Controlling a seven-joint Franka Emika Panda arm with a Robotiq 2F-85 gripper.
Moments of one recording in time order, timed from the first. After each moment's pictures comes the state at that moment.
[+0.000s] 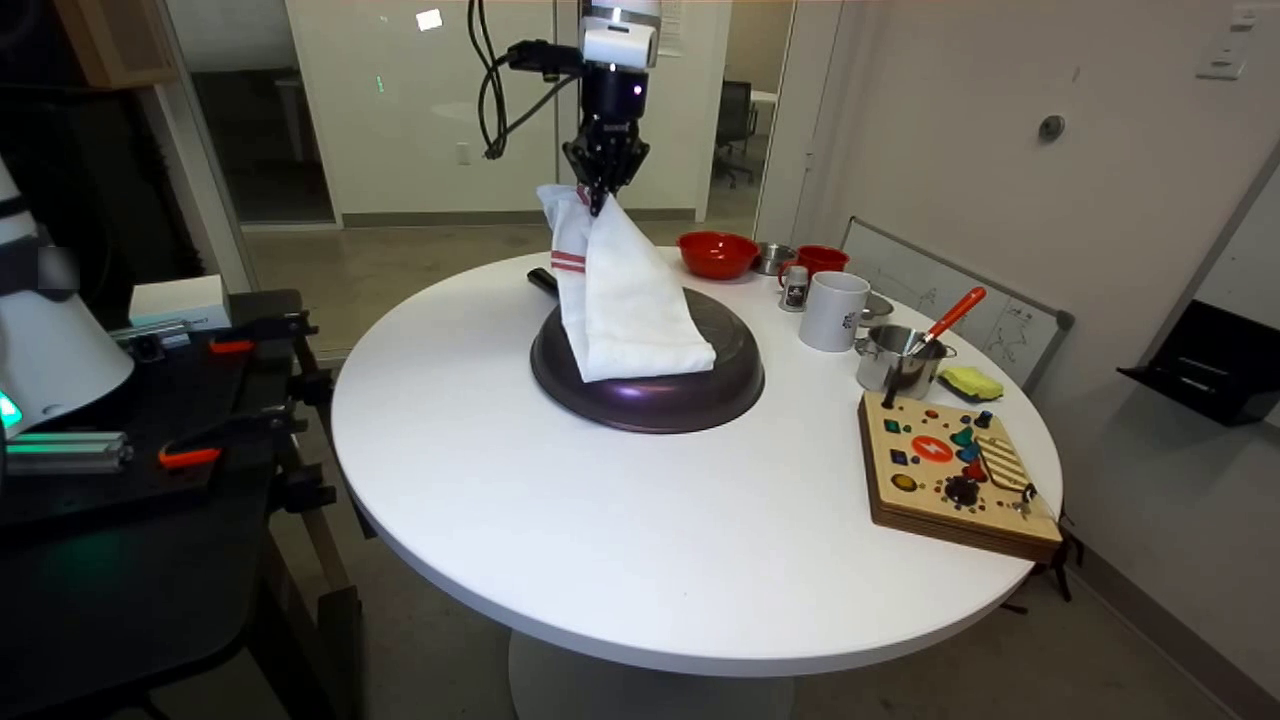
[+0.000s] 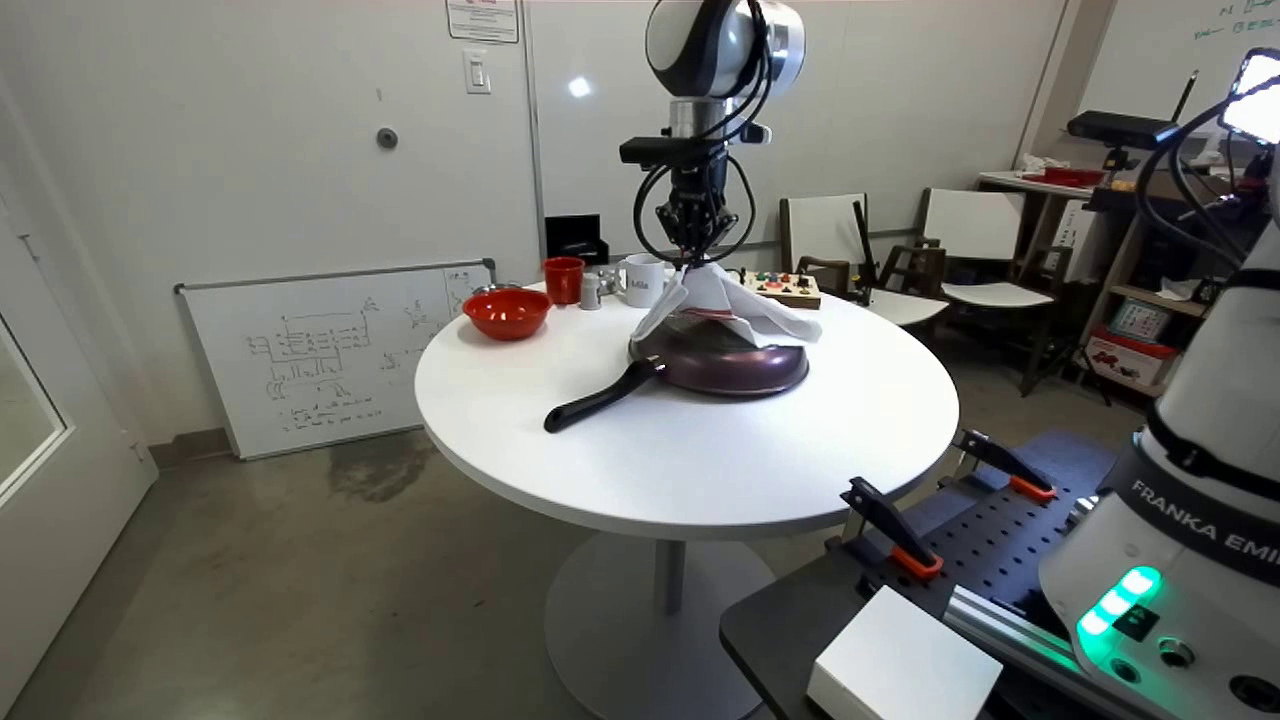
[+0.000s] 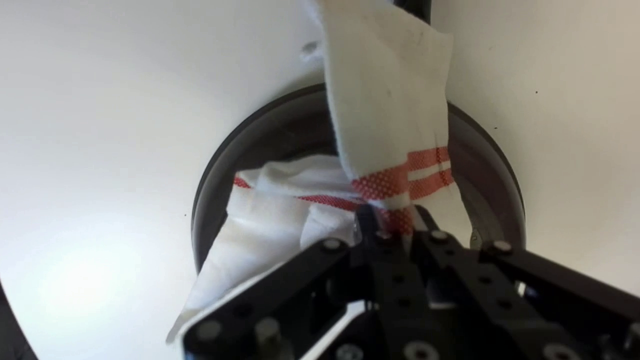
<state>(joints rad) 0.07 0.30 -0.02 -2.06 0.05 2.33 1.21</state>
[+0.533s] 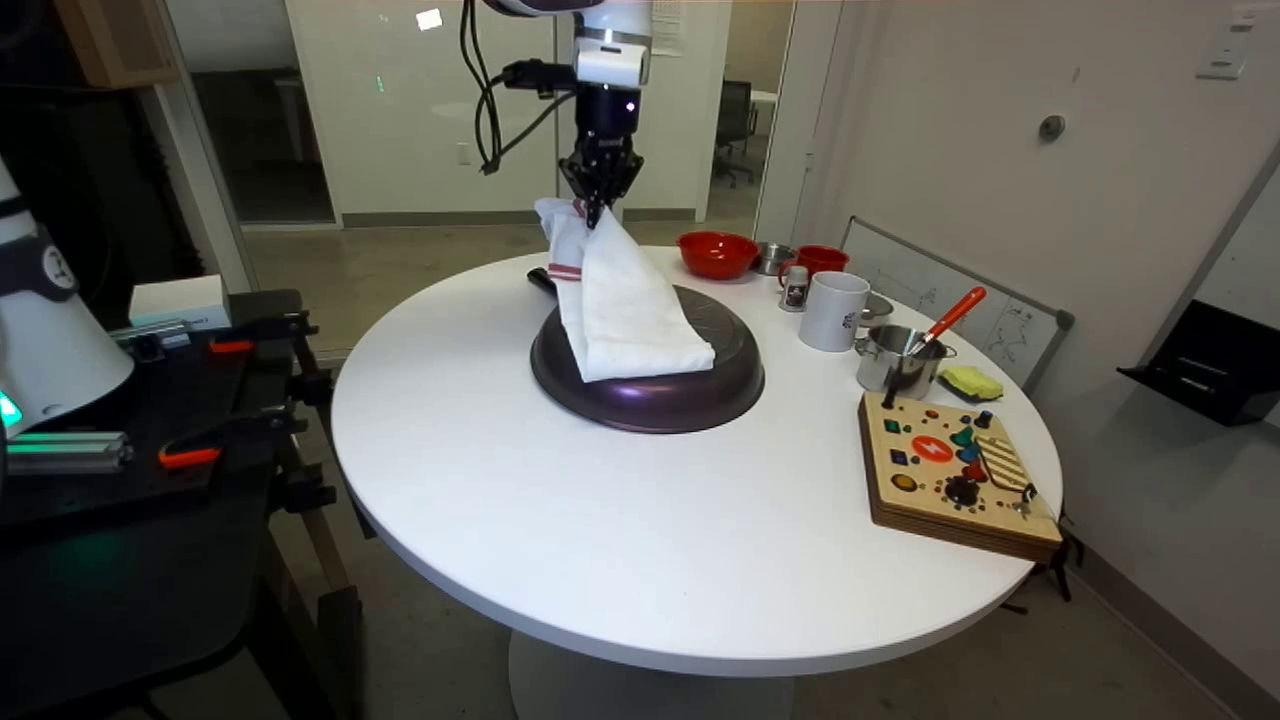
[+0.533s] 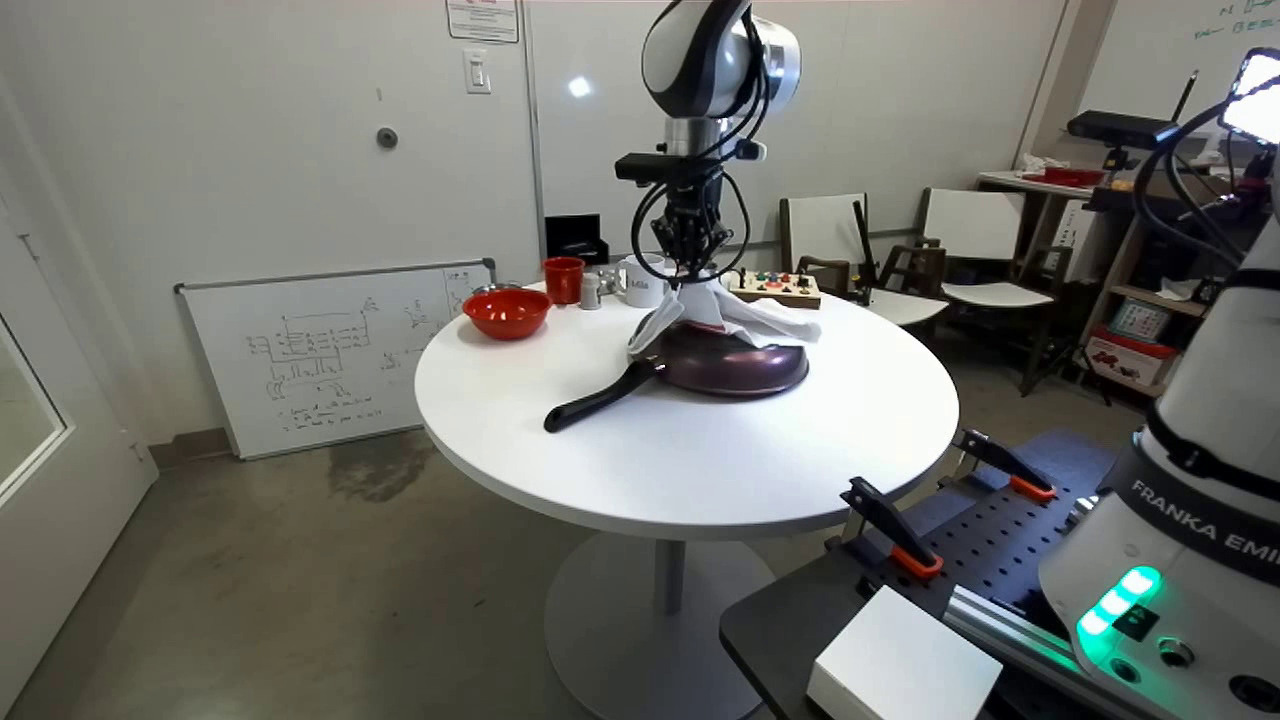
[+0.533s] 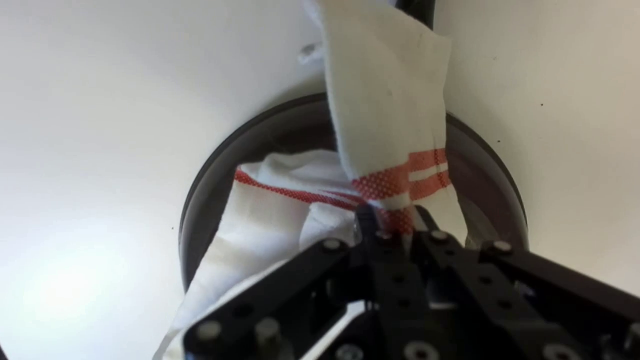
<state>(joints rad) 0.08 0.32 -0.02 -2.09 0.05 2.39 1.21</state>
